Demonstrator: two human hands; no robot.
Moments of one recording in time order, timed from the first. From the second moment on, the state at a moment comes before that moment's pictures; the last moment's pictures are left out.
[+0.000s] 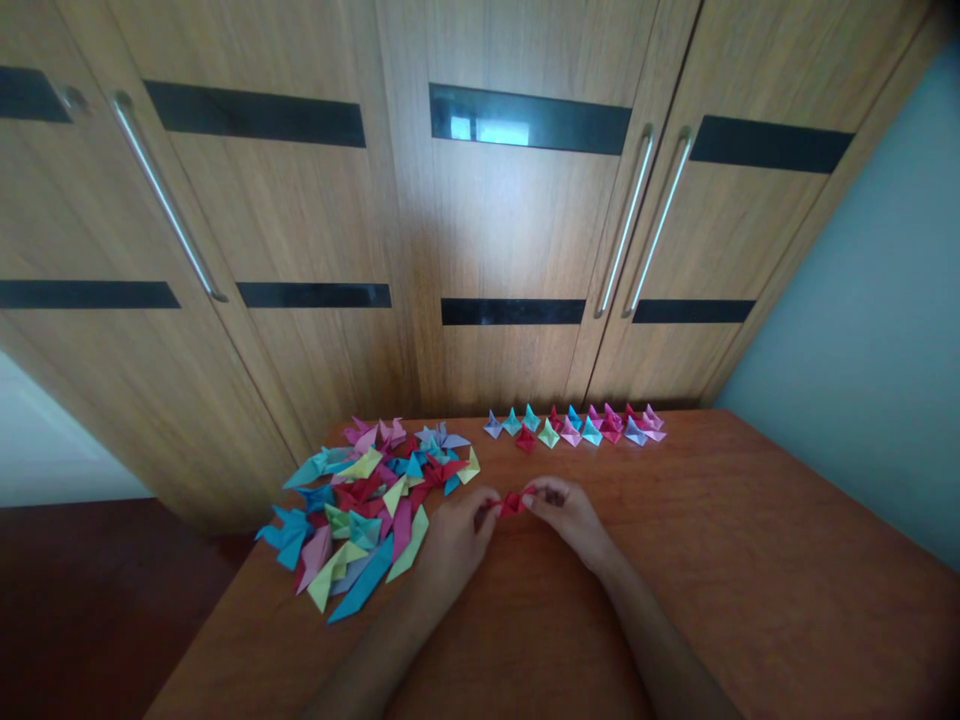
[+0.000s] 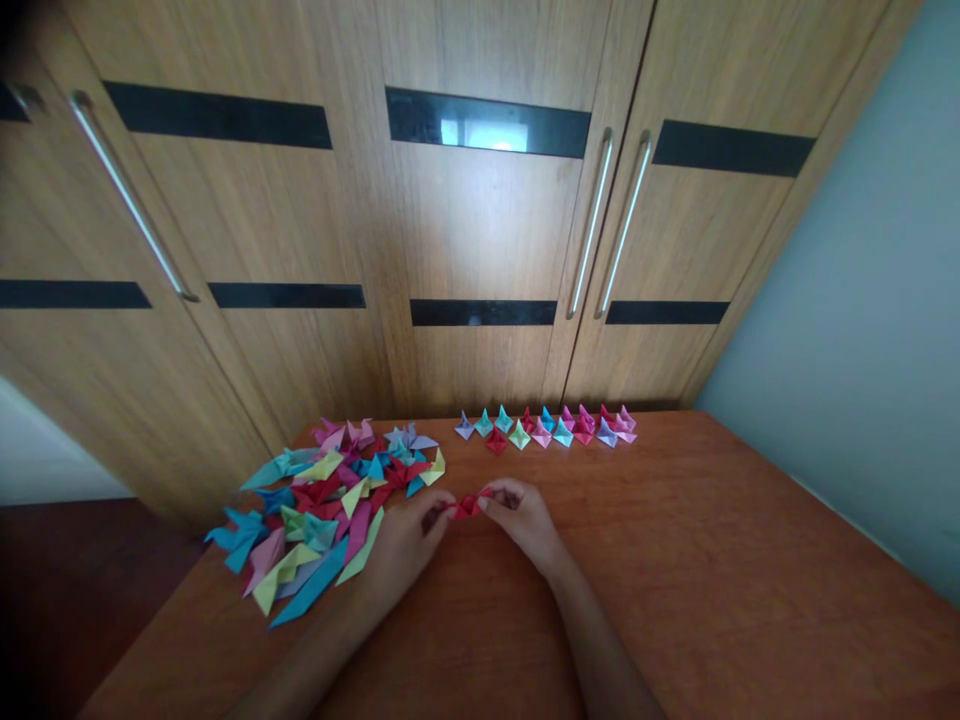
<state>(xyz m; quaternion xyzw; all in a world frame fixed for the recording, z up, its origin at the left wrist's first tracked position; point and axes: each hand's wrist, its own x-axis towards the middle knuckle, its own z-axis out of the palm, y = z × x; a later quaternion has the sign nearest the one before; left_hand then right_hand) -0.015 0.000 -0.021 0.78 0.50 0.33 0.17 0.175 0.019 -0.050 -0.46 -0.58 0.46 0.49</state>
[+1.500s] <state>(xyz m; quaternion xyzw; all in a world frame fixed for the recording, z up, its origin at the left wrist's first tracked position) 0.039 0.098 -0.015 0.80 0.59 0.09 0.01 0.191 0.036 -0.064 -0.54 -0.53 0.40 0.52</state>
